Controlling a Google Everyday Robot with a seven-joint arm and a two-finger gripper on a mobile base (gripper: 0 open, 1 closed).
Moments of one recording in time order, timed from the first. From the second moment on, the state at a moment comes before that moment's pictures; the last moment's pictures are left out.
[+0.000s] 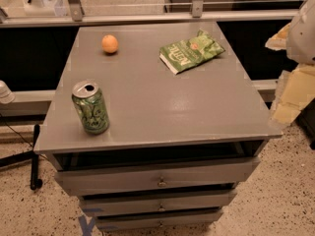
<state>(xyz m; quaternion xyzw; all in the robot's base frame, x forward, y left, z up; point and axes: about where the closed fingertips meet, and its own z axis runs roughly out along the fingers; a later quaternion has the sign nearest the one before) 0.438 -0.217 0.976 -0.60 0.78 -0.03 0.16</state>
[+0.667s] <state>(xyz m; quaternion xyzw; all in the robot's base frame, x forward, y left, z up) 0.449 -0.214 0.977 -0.60 0.78 -0.04 0.18</state>
